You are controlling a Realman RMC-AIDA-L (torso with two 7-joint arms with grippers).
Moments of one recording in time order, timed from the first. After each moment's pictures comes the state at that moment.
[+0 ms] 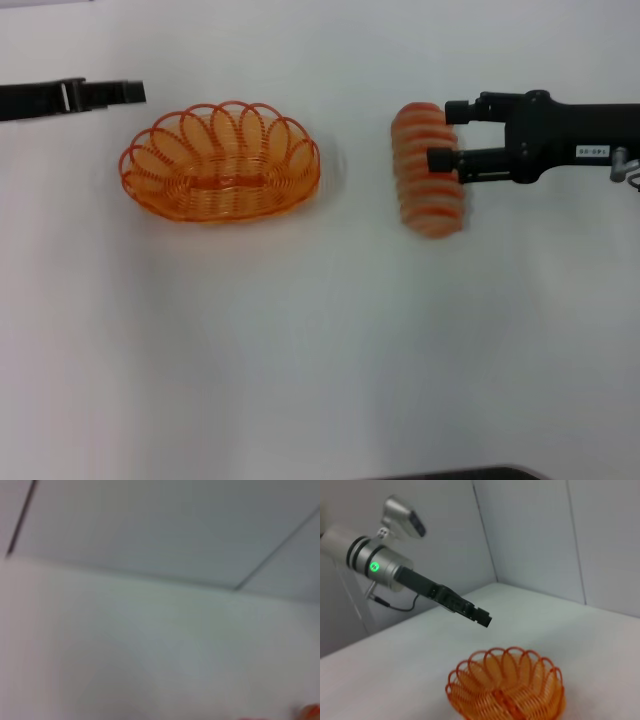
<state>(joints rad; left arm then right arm) -0.60 -2.10 0.64 0.91 2.27 1.34 -2.20 0.58 2.01 -0.46 -0.56 -2.17 -1.64 1.35</state>
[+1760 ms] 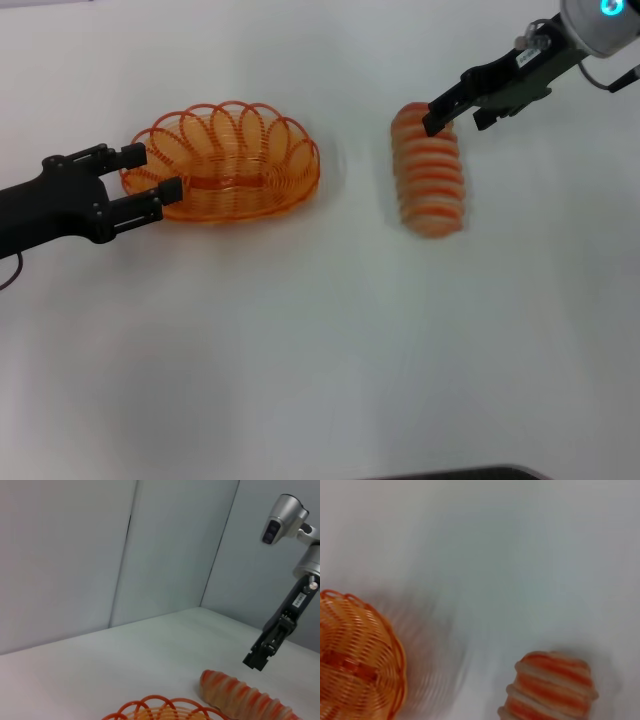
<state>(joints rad) -0.41 -2.11 0.60 0.66 1.97 1.52 -1.30 0.96 1.95 -0.89 -0.60 -2.63 -1.39 2.67</state>
